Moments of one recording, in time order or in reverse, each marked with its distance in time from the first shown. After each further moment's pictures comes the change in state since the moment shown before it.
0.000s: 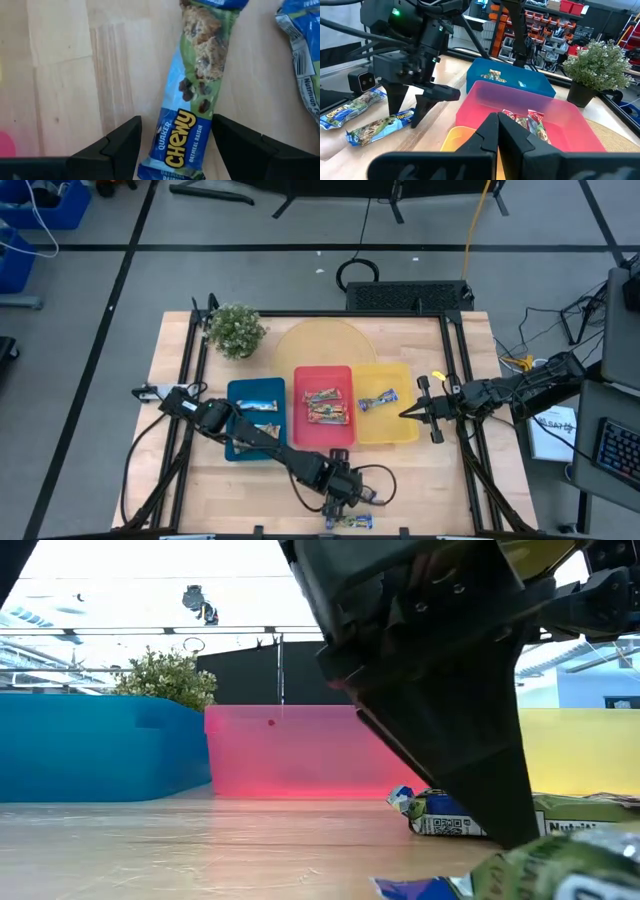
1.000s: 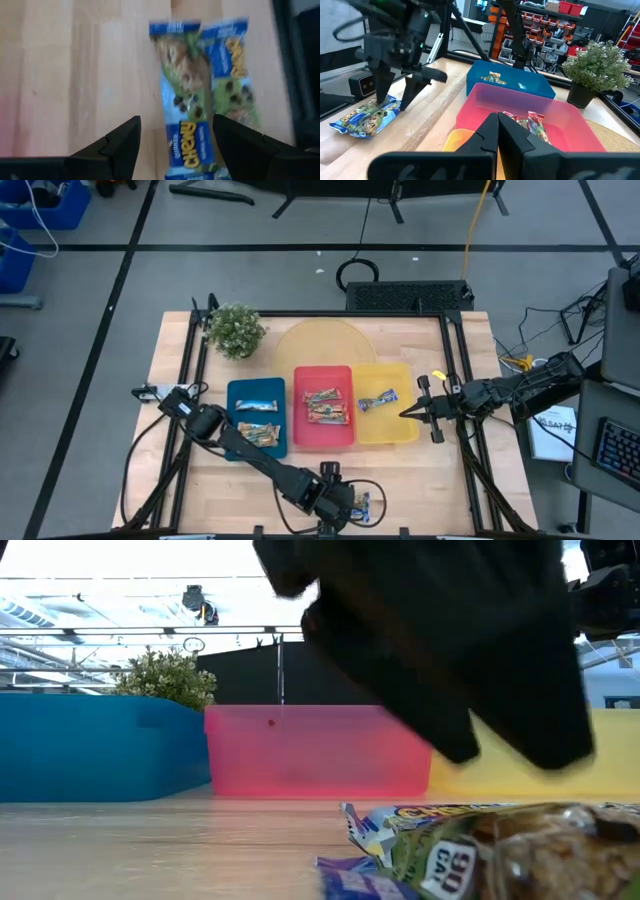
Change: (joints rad) left arm -0.100 -0.047 0.008 -0.004 -0.102 -0.186; right arm 0.000 -0.010 0.001 0.000 0.000 0.012
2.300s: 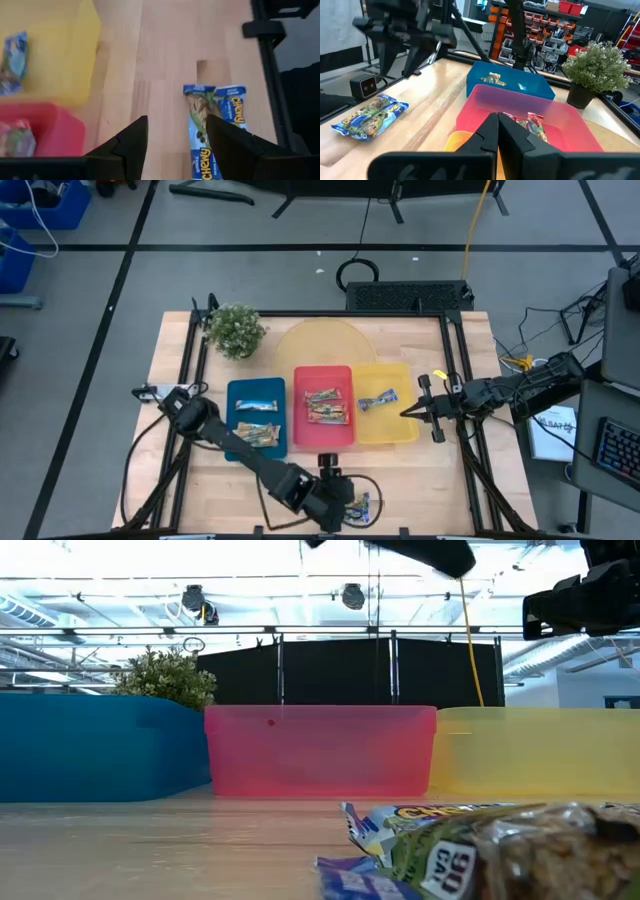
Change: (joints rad) left arm -0.015 -0.127 -0.001 0.001 -0.220 0.010; right arm 0.000 -0.005 0.023 -0.032 -0.001 0.003
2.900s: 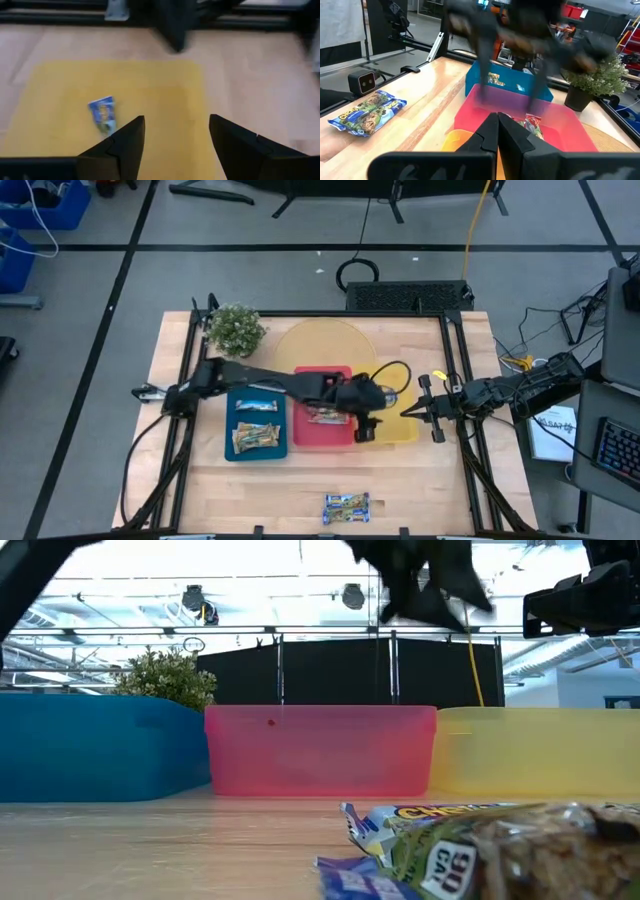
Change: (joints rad) left arm 0.465 -0.062 0.004 0.164 0.392 0.324; right arm 0.000 -0.007 0.000 -0.006 -0.001 -0.035
